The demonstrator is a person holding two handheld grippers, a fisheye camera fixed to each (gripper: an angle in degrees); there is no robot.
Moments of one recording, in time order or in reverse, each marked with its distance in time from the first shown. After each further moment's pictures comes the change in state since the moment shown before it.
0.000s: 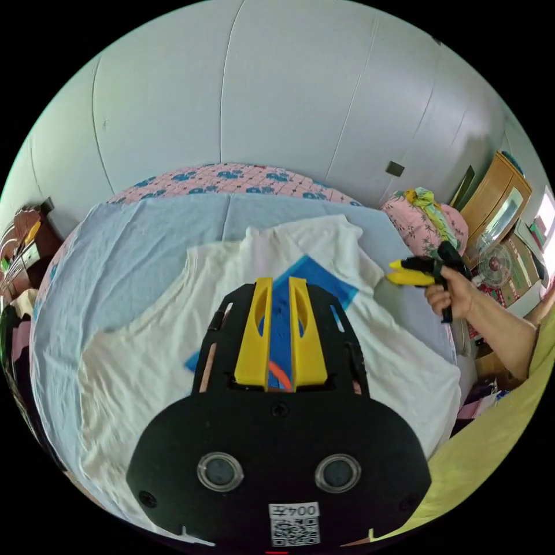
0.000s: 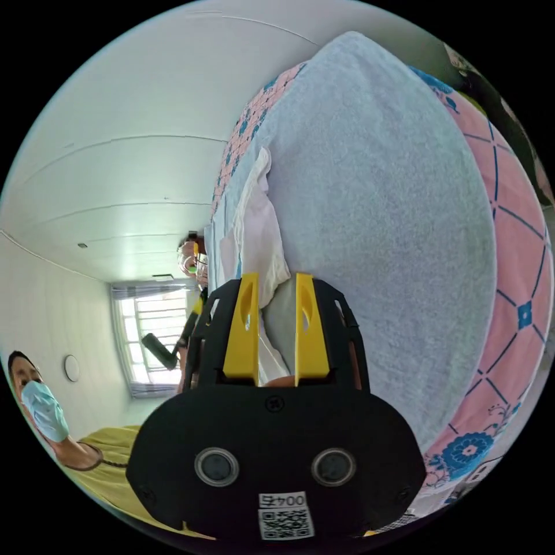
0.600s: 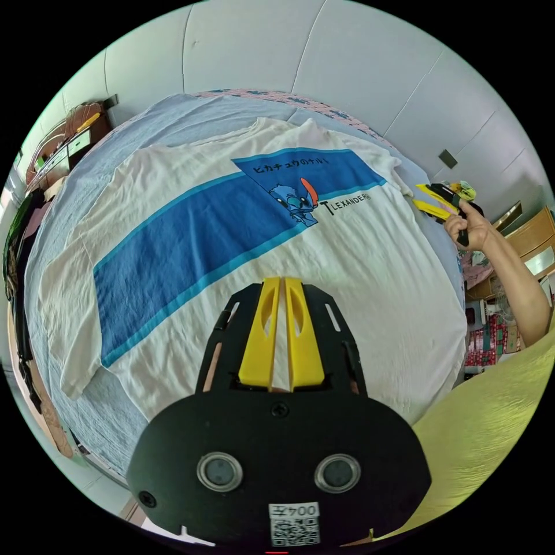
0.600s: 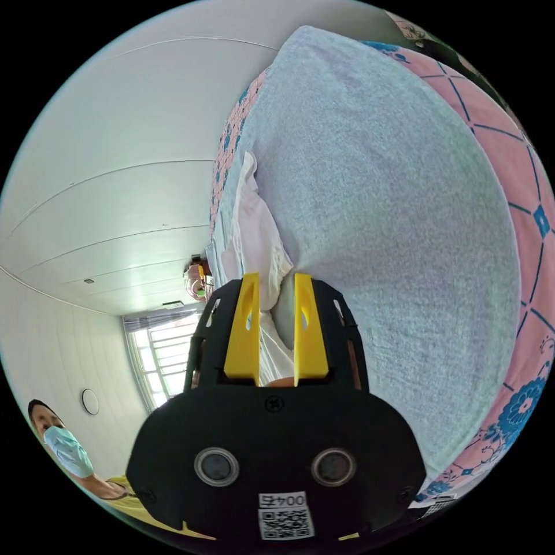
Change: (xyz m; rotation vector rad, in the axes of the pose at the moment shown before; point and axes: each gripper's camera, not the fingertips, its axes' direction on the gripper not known) left arm 0.013 0.131 -0.048 -0.188 -0.086 -0.285; right arm 0.036 -0.031 0.015 0.075 -0.035 0.132
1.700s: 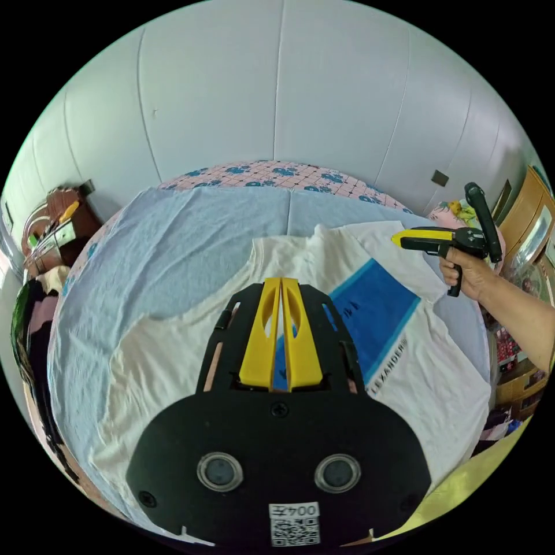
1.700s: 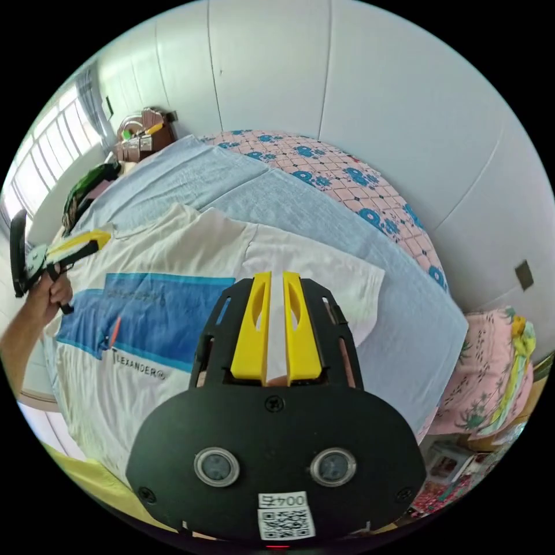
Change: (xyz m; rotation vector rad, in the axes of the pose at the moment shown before) left arm 0.102 -0.304 -0.027 0.221 -0.062 0.229; right arm -0.060 0.058 0.370 -0.007 0.859 -1.066
